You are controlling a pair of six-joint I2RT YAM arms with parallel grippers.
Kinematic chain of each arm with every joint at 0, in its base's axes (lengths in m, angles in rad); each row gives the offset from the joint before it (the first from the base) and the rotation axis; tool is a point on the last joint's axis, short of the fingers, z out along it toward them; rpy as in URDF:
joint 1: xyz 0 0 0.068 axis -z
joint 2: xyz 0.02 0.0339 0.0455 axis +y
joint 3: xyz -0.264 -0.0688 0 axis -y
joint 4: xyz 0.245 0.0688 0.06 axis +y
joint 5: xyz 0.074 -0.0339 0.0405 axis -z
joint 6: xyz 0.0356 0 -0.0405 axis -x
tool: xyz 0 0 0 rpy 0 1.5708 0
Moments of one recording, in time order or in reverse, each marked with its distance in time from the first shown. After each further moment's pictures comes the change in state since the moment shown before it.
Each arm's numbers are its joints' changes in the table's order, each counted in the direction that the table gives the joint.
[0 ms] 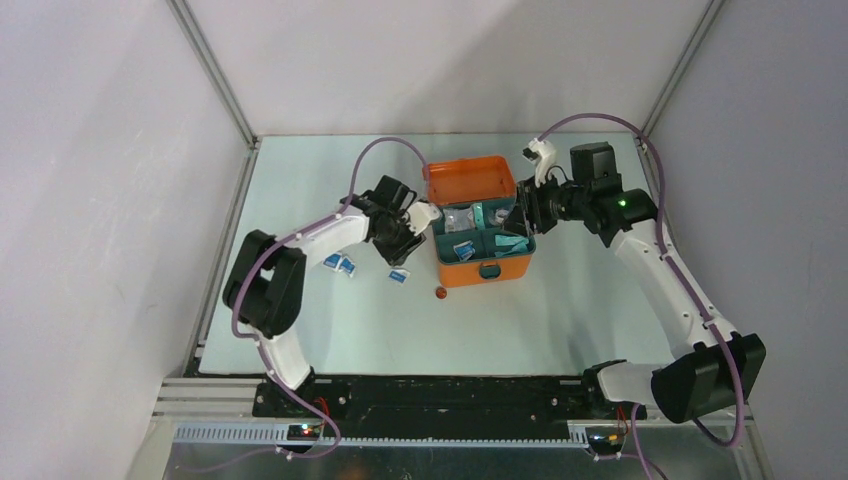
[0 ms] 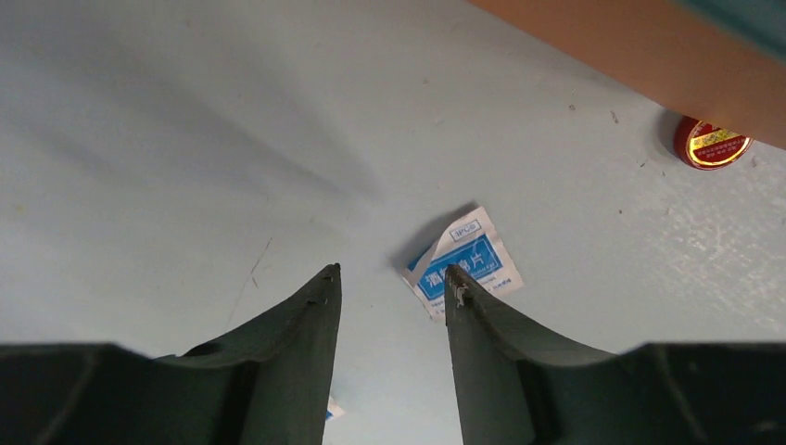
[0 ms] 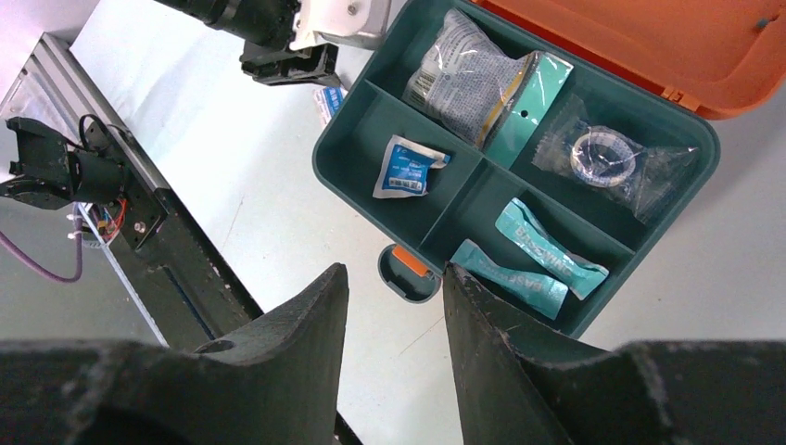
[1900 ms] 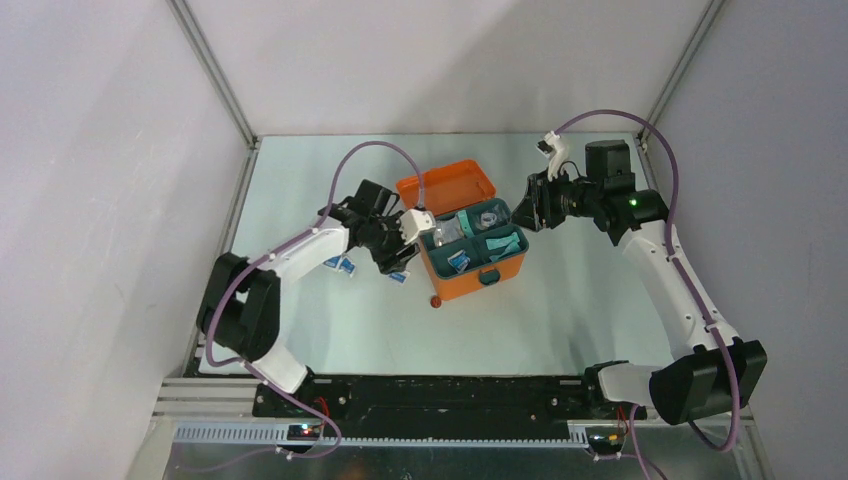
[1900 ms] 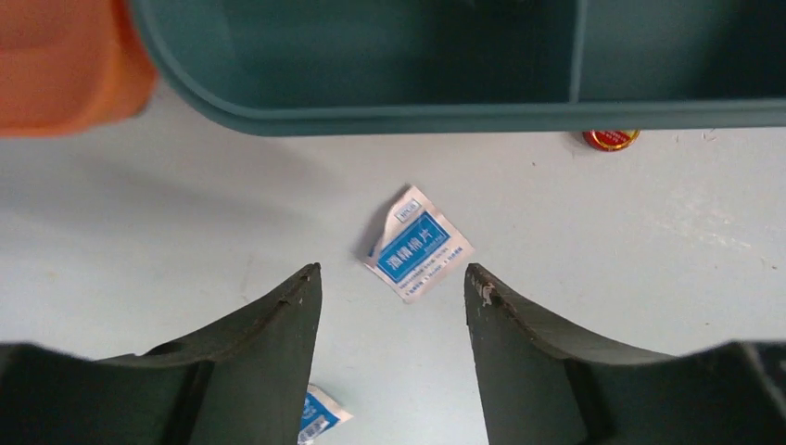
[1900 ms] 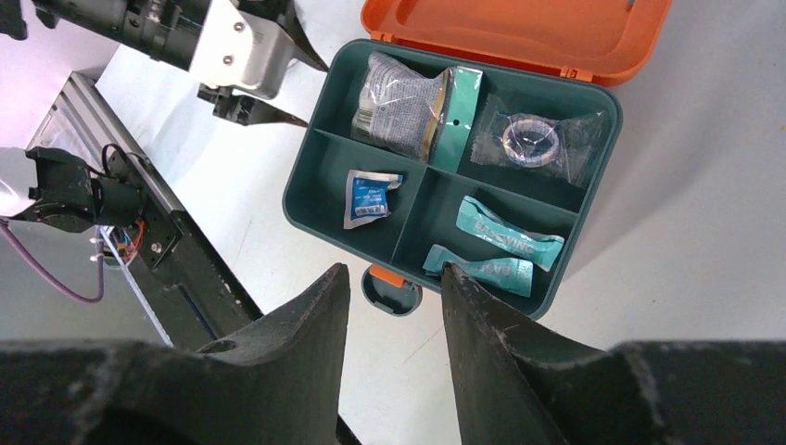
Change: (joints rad) left arm -0.040 -0.141 -0.128 -0.034 0.222 -0.211; right arm 0.076 -0.014 -0.003 -0.022 -0.059 -0.026
